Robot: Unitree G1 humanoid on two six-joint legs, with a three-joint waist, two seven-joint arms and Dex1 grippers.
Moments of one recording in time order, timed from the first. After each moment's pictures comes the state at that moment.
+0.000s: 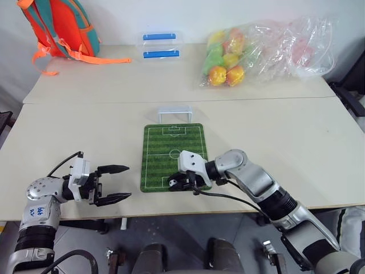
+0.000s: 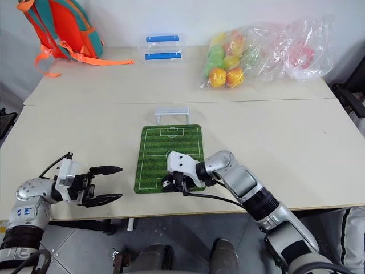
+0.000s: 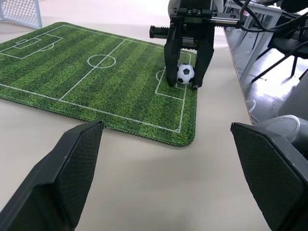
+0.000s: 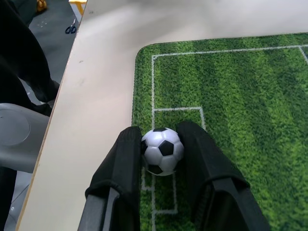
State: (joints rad) left arm -0.23 0.67 0.20 0.40 -0.49 -0.09 -1.50; right arm -0.68 -0.40 0.54 0.04 0.18 0.45 1.11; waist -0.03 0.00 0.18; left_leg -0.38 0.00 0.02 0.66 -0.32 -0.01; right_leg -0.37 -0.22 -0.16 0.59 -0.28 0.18
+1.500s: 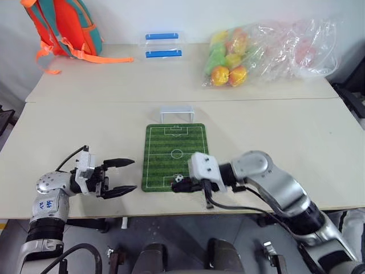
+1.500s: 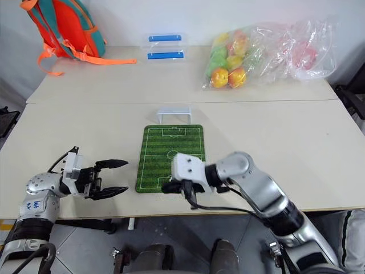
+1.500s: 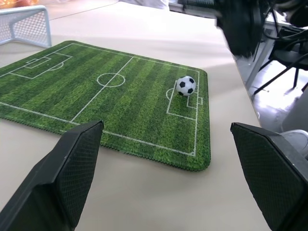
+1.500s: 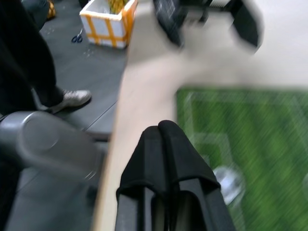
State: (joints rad) left arm -0.31 0.62 0.18 0.45 -0.49 -0.10 -1.50; right arm -0.49 -0.57 0.43 -0.45 0.25 0.64 1.12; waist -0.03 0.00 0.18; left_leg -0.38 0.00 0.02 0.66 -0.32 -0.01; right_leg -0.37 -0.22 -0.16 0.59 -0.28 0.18
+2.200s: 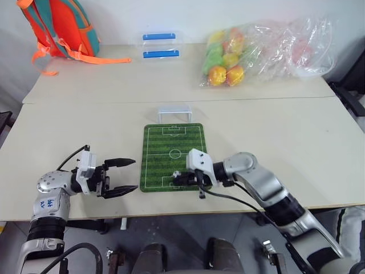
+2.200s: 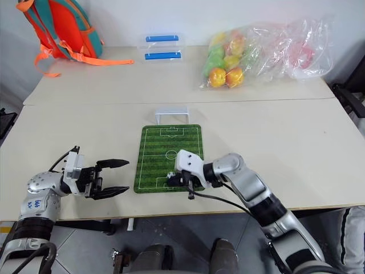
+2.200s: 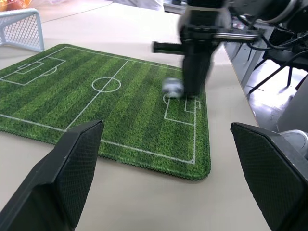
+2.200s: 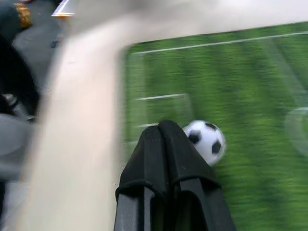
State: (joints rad) left arm -0.32 0.62 0.18 0.45 -0.49 -0.10 -1.50; right arm -0.71 -0.38 0.42 0.18 0.17 0.37 1.05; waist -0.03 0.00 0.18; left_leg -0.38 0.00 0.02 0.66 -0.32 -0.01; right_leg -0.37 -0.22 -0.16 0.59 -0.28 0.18
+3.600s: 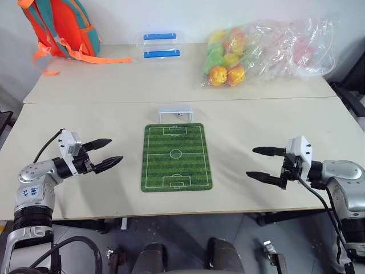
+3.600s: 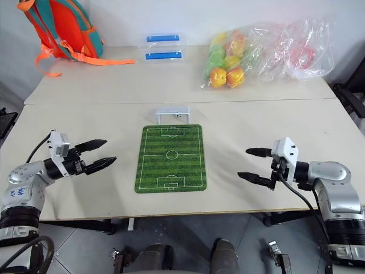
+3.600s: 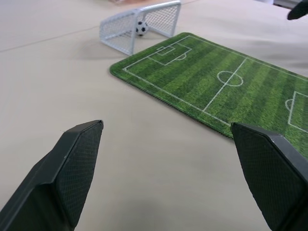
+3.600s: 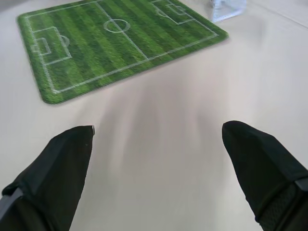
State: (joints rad) left arm -0.43 0.72 0.25 0.58 -0.43 0.01 -1.22; right arm -0.27 -0.77 -0.17 0.17 0.39 0.12 1.26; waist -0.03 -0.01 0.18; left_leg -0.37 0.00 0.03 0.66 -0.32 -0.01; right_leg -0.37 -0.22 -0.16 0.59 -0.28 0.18
